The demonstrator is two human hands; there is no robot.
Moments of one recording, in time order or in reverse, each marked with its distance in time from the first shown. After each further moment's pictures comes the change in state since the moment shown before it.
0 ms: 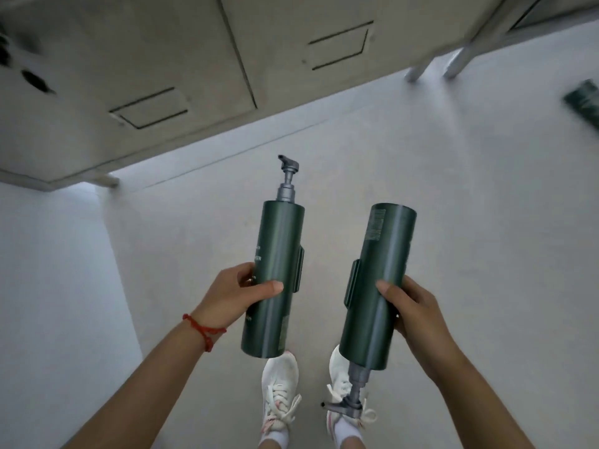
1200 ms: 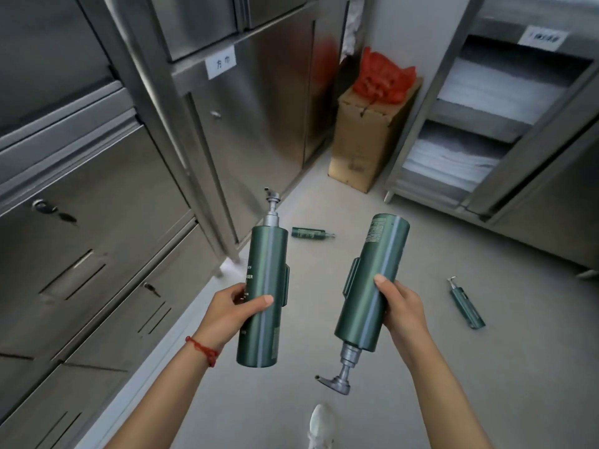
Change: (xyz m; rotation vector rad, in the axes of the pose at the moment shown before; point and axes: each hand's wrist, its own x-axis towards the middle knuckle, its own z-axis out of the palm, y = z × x) left_hand -0.265 0.440 0.294 0.355 -0.402 0.447; right_hand -0.362 -0.302 -0.273 0.547 0.687 -0.454
